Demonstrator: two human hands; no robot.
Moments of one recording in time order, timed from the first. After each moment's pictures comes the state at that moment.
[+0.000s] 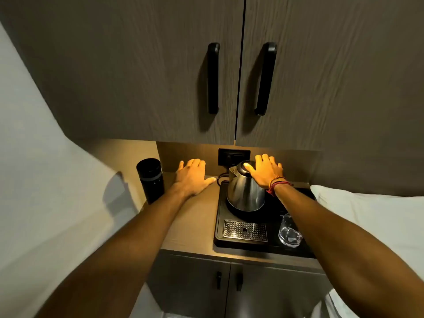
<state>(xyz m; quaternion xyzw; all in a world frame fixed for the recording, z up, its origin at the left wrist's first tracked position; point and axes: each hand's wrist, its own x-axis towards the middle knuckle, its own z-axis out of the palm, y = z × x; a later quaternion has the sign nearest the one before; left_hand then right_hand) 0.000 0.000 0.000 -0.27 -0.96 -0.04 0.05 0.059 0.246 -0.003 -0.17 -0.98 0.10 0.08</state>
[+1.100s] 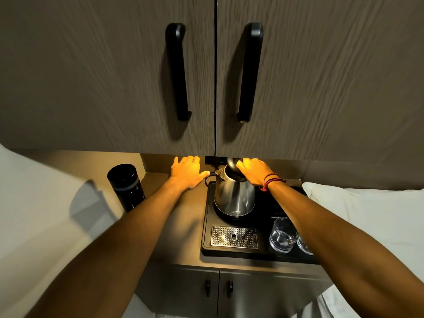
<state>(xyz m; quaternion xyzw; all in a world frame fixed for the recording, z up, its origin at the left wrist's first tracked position) -0.073 0.055 -0.025 -0.28 -0.96 -0.03 0.02 0.027 0.279 -0.009 -0.11 -0.97 0.22 0.04</state>
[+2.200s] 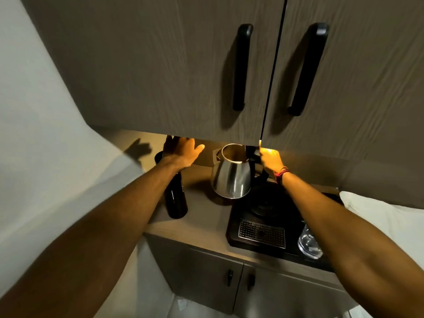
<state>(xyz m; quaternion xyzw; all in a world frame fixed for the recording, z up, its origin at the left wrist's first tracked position) -0.049 -0.049 0.044 -0.12 -0.98 -0.11 0.14 0.017 0.221 0.003 -0.21 -0.84 0.51 0.03</state>
